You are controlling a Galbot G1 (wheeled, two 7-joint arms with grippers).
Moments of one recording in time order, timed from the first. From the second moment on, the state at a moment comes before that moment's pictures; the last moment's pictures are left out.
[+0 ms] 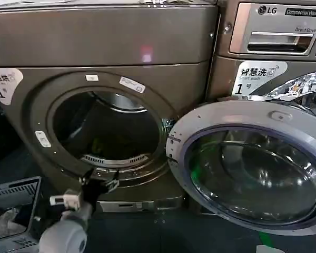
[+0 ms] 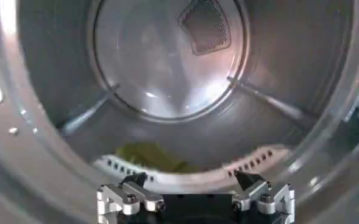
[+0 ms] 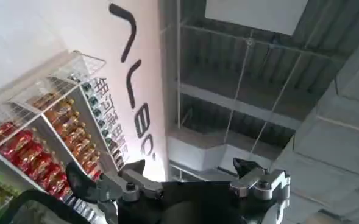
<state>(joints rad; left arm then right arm) 1.25 -1.33 -0.49 -2.14 -0.23 0.62 -0.08 -2.01 0.94 2.65 1.61 0.43 0.03 -0.21</state>
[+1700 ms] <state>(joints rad) 0.34 -1.43 -0.29 -1.10 -0.21 0.40 -0.08 -2.02 0.96 2.67 1.70 0.51 0.00 -0.26</state>
